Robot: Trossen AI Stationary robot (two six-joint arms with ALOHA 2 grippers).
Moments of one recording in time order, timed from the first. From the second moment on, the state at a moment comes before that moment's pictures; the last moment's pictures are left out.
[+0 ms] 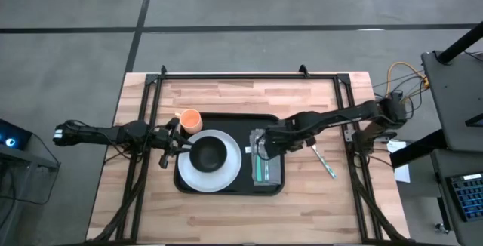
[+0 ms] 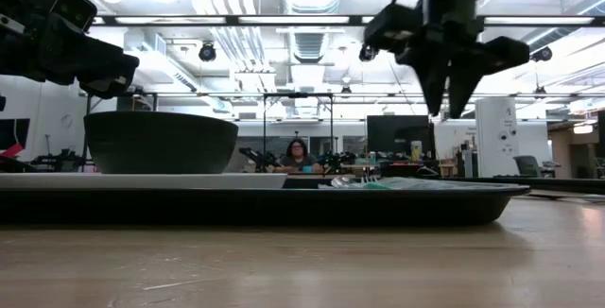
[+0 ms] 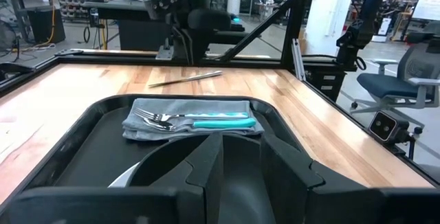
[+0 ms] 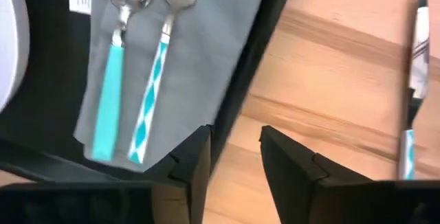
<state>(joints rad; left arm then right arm) -0.06 0.16 0.01 0.02 0.10 -0.07 0.08 1.66 1.26 -1.05 -0.02 1.38</state>
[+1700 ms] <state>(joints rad) -0.06 0.16 0.01 0.02 0.10 -0.07 0.19 1.10 0.42 -0.77 -0.08 1.31</state>
